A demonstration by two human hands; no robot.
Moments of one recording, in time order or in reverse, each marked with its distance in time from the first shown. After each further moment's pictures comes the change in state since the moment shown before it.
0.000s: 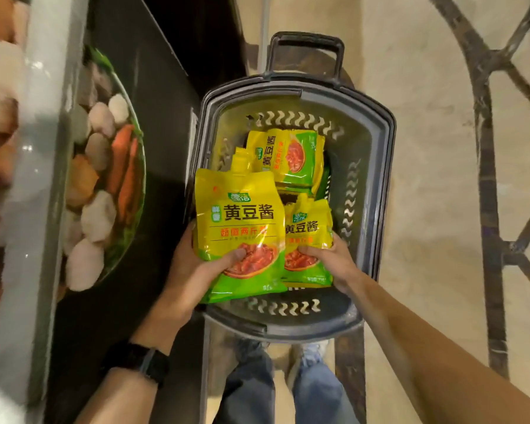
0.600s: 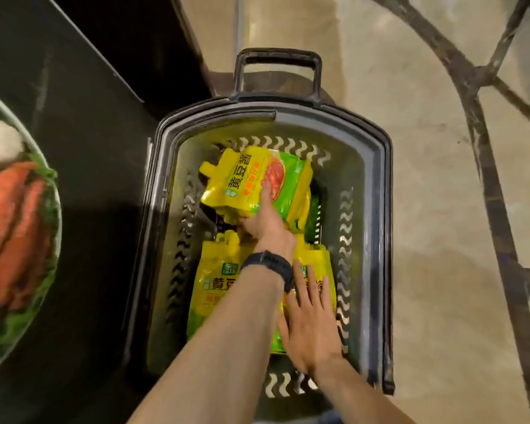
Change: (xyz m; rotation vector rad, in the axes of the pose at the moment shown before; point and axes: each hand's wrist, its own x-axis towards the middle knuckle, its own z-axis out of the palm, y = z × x) left_hand 0.198 0.001 0.196 -0.907 0.437 -0.284; right_hand 0.045 0.066 0.024 -1.501 0.263 -0.604
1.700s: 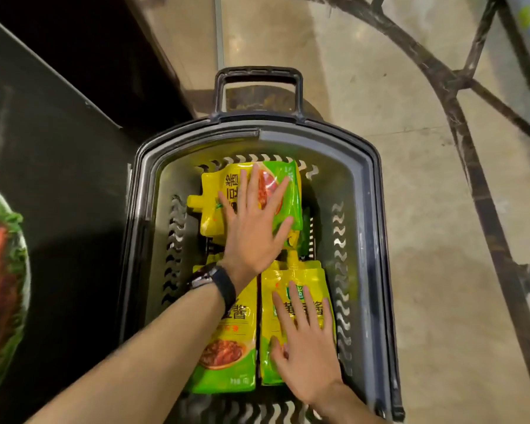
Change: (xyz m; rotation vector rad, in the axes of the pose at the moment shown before) left_hand 0.039 0.031 -0.023 1.944 -0.595 1.356; right_hand 0.002 0.000 0.003 0.140 -0.019 0.074
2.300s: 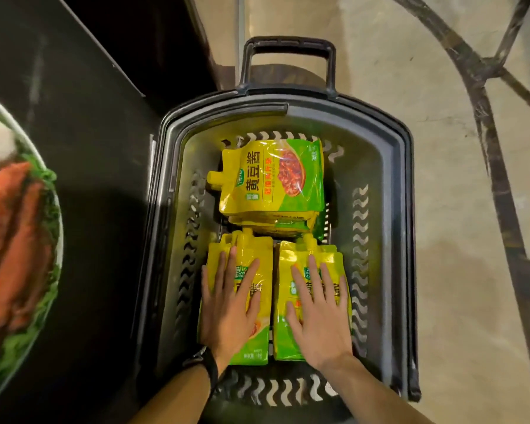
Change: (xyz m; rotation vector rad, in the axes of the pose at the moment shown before) left_hand -0.168 -0.057 0.072 0.104 -0.143 -0.163; right_hand 0.011 -0.001 0.007 -0.018 0.035 0.051
